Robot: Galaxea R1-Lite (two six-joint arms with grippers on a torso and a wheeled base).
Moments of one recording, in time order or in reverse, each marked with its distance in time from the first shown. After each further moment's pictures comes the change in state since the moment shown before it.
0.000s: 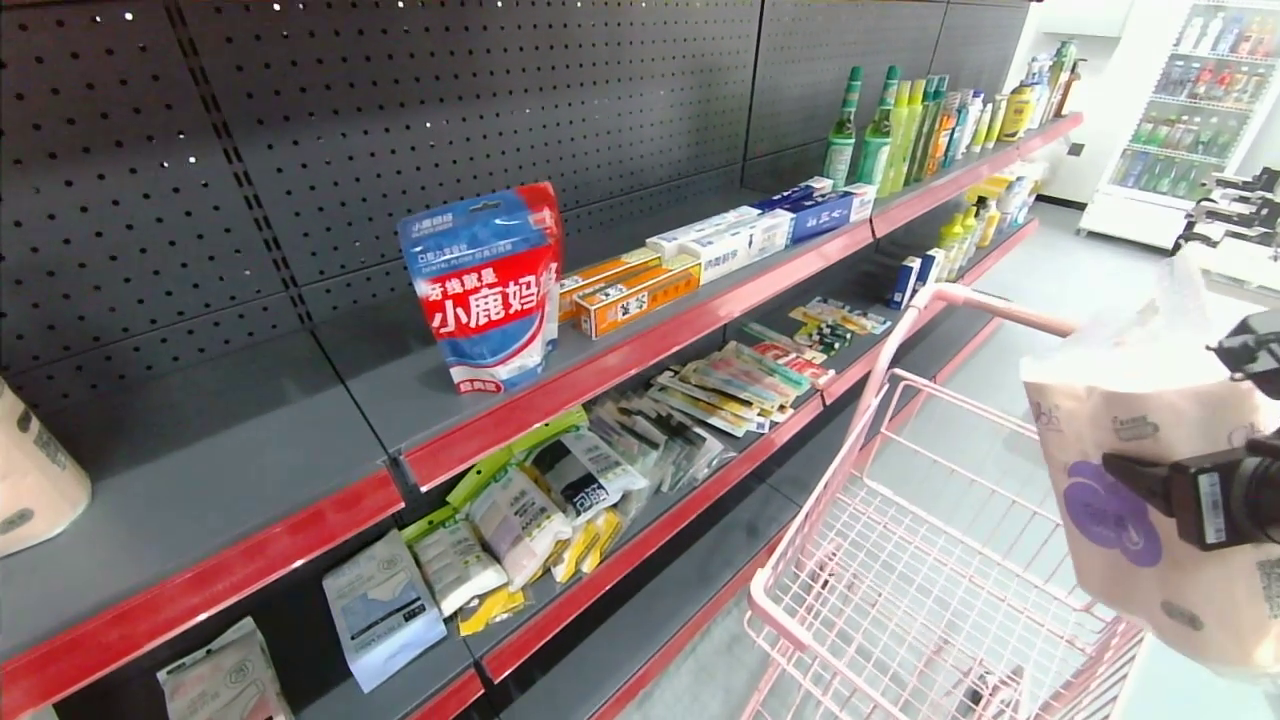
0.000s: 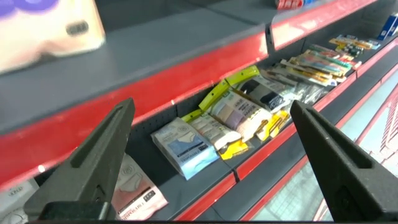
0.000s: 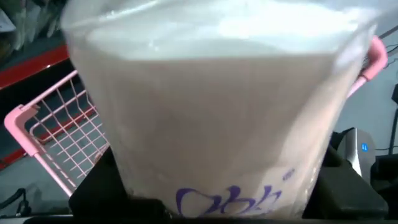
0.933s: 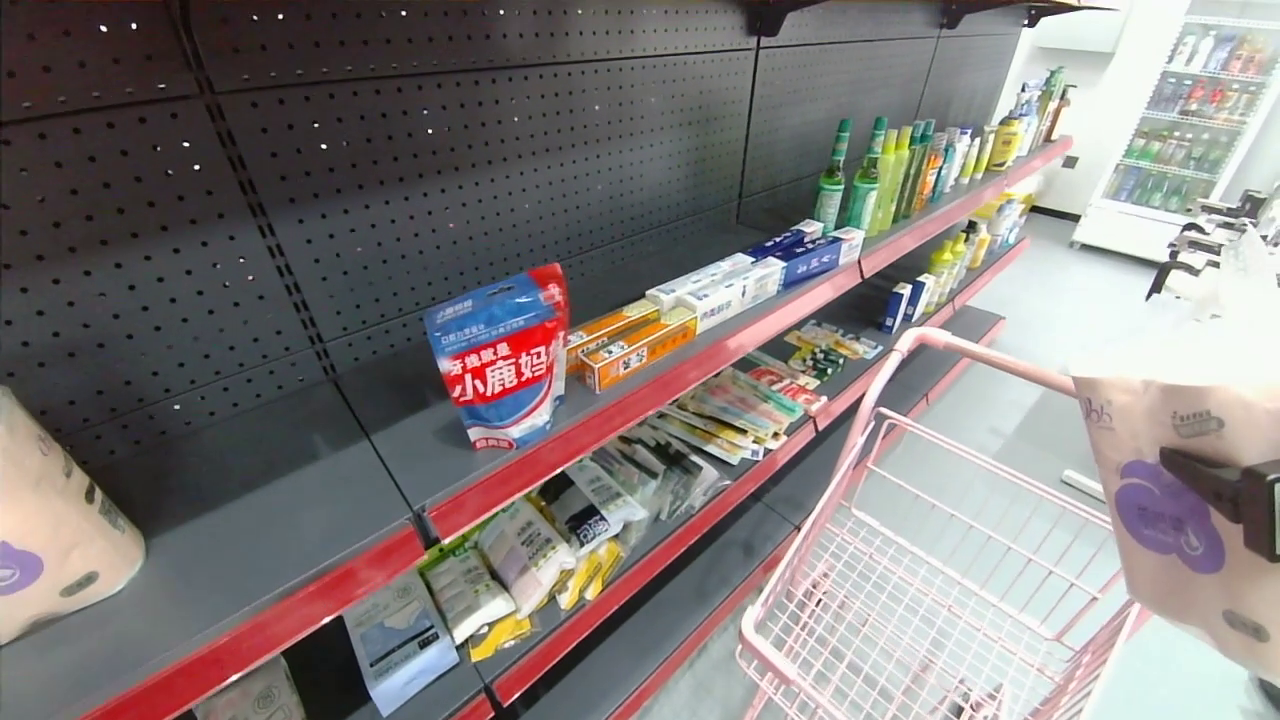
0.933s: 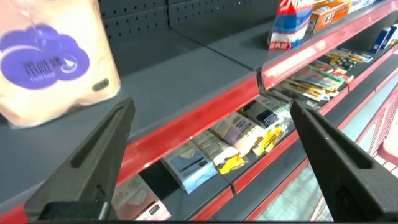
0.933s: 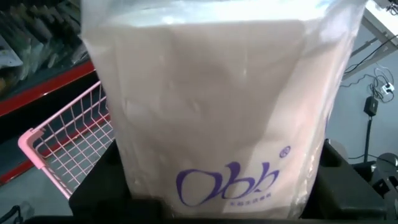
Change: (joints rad) left arm 0.000 0.000 0.000 0.000 0.000 0.000; right arm -0.049 -0.101 0.024 -0.004 0.021 -0.052
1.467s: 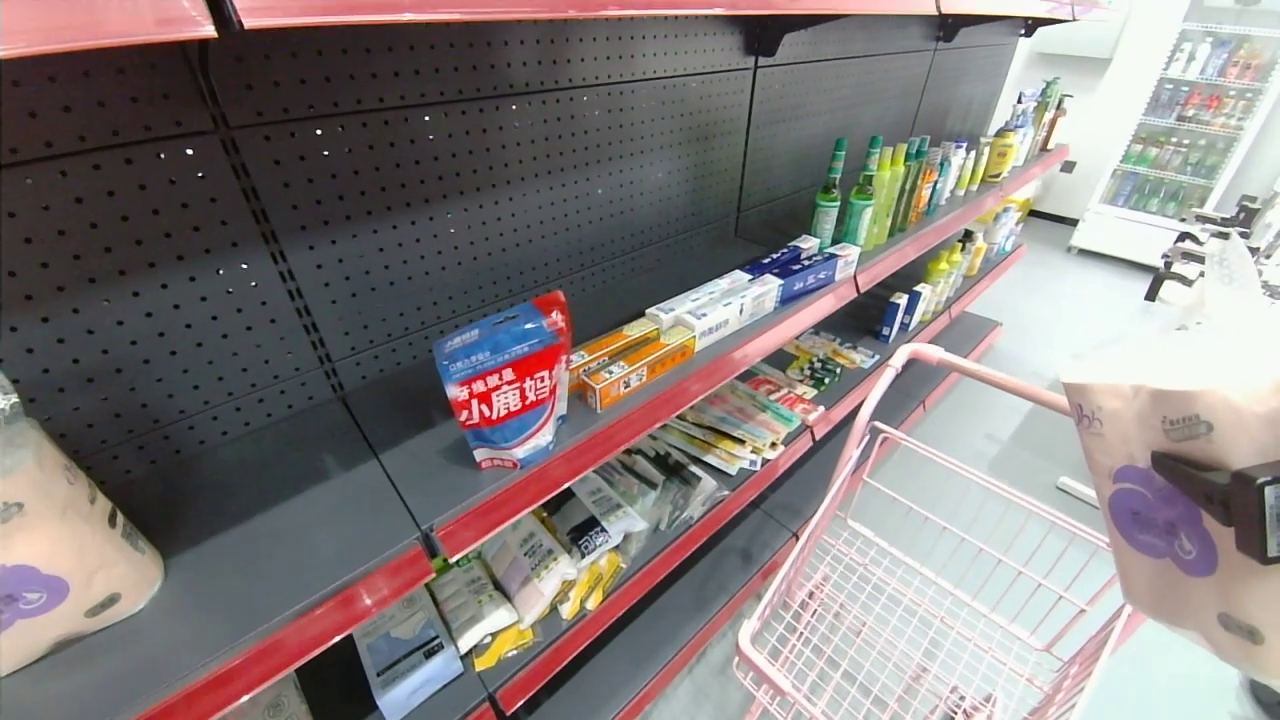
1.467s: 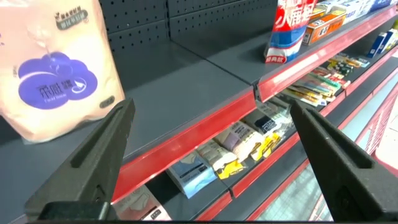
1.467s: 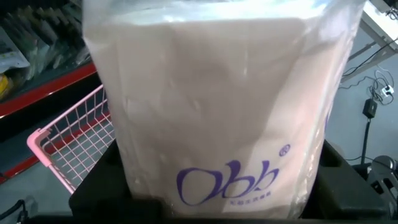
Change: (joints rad) left arm 0.000 0.000 0.000 0.000 0.000 0.000; right arm 0.000 0.013 0.003 0.000 0.011 -0.004
